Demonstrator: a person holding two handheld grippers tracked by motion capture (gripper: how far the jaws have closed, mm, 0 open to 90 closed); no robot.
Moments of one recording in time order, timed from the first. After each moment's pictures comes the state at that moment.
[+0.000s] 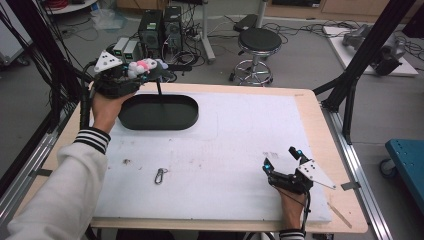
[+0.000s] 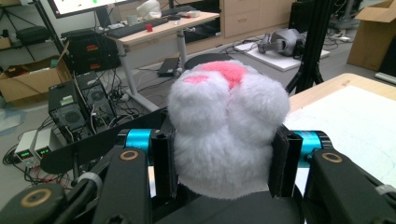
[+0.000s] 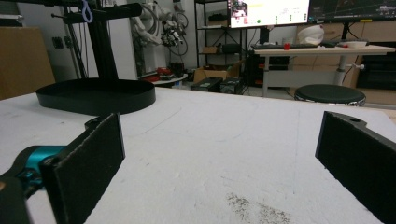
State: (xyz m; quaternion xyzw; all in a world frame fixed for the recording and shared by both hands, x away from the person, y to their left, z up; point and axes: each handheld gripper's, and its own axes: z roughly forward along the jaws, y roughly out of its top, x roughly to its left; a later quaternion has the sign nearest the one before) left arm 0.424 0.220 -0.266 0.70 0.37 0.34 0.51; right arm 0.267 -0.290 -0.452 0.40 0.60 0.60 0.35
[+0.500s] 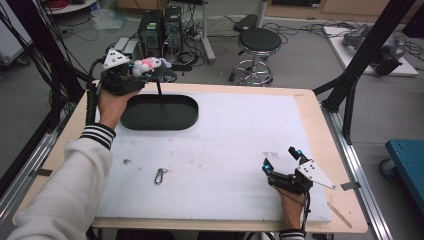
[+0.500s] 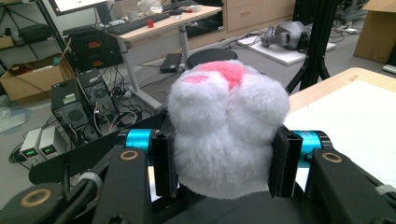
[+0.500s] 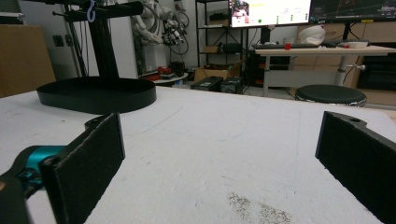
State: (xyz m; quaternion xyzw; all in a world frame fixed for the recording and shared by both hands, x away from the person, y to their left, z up) left arm 0.435 0.209 -0.267 0.70 0.38 0.34 0.50; right arm 0.267 -0.289 -0.452 0.40 0.60 0.60 0.35
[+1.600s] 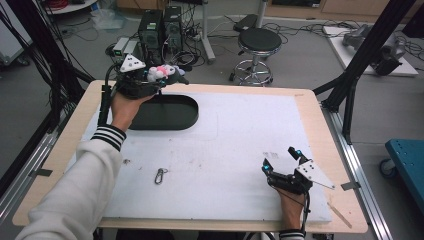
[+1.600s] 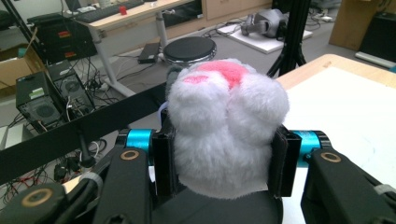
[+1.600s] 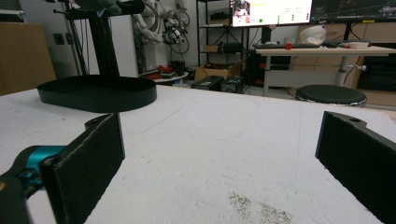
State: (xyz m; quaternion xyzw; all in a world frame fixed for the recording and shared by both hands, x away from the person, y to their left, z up) left arm 0.440 0.180 -0.281 0.73 0.36 0.31 0.49; right arm 0.267 -0.288 -0.452 0.40 0.61 0.59 0.35
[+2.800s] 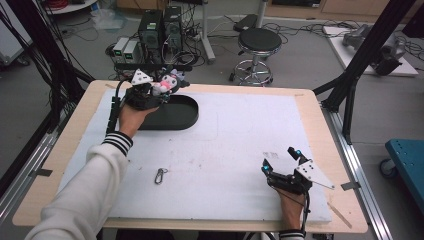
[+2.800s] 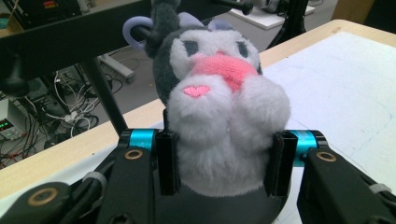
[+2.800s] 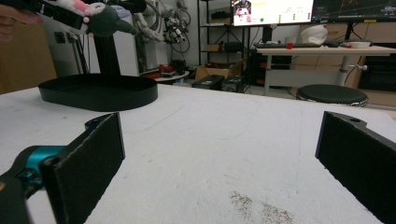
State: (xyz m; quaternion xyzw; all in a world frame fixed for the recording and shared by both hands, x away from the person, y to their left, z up) left arm 0.453 0.177 -0.333 0.75 0.38 0.28 0.46; right arm 0.266 -0.288 -0.452 0.40 0.61 0.59 0.35
